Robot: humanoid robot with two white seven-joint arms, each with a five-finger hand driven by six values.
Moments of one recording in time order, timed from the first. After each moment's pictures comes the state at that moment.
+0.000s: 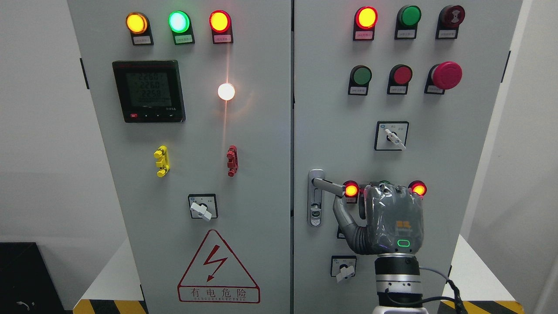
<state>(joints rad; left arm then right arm) -0.04 -0.11 -0.13 -0.05 0.14 -0.06 -0.06 -0.46 0.14 0.19 -1.79 1.45 0.23 -0.12</state>
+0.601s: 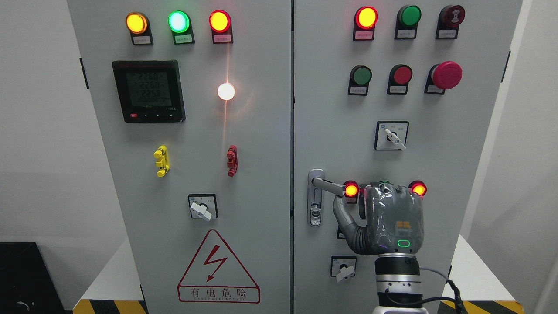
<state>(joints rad) -0.04 -0.11 -0.13 -0.05 0.14 -0.06 -0.06 -0.45 0.14 0.19 -1.79 1.45 0.22 -0.12</state>
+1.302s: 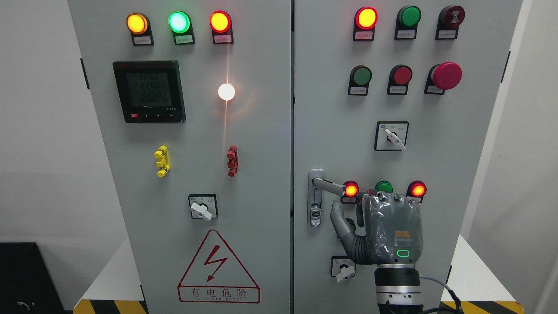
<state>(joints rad) -0.04 -0.11 -0.13 -0.05 0.14 -0.06 -0.06 -0.40 0.14 0.19 -1.82 1.45 0.18 -0.13</state>
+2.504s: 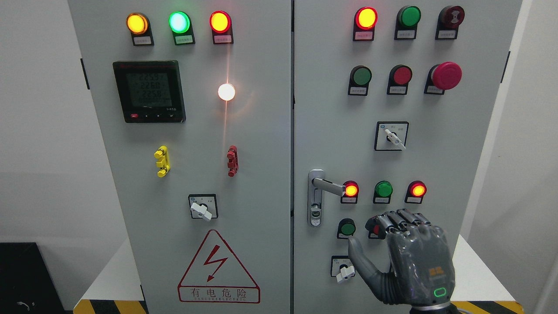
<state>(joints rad) -0.04 -0.11 -0.13 -0.05 0.14 -0.06 -0.06 -0.23 0.13 -0.05 -1.95 1.34 -0.31 -0.17</state>
